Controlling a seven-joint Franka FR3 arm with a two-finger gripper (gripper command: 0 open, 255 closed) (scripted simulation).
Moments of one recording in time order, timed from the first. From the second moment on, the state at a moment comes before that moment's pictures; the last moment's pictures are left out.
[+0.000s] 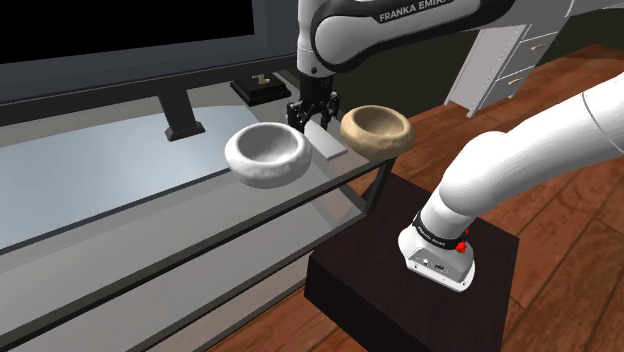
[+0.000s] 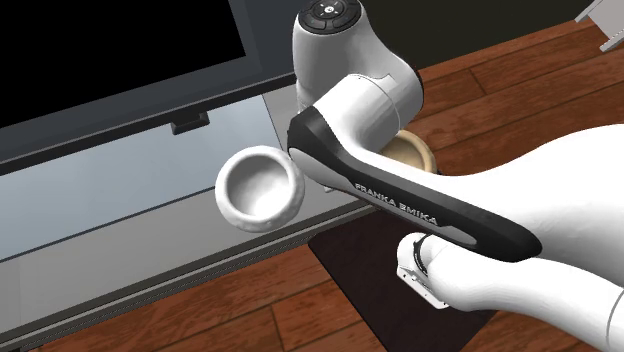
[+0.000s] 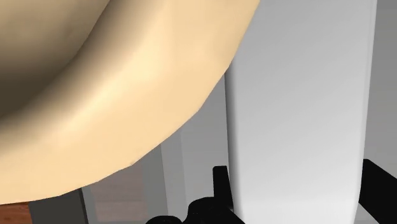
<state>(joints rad) -0.08 -0.50 0.31 -2.49 0.16 1.99 0.42</state>
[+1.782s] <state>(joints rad) -0.10 -0.52 0.26 -2.14 0.13 1.62 0.43</state>
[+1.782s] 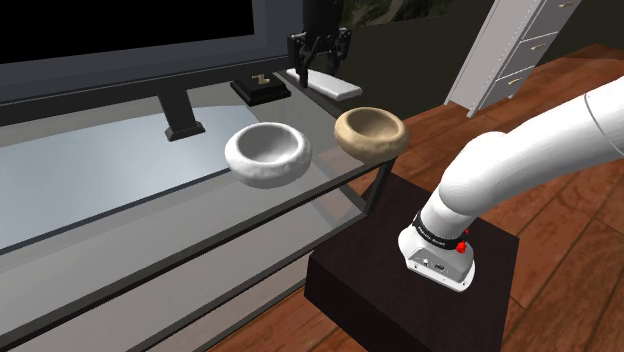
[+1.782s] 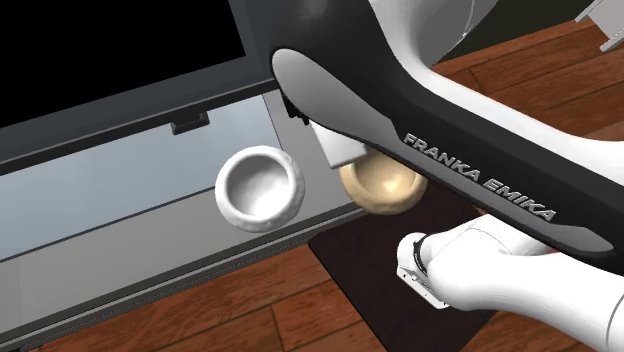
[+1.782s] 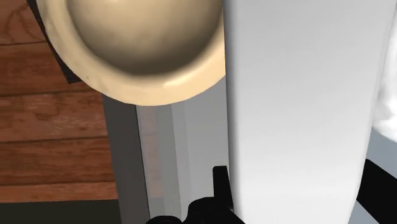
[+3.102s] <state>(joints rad) -0.02 -0.37 0.53 -2.02 0.19 1.68 0.76</state>
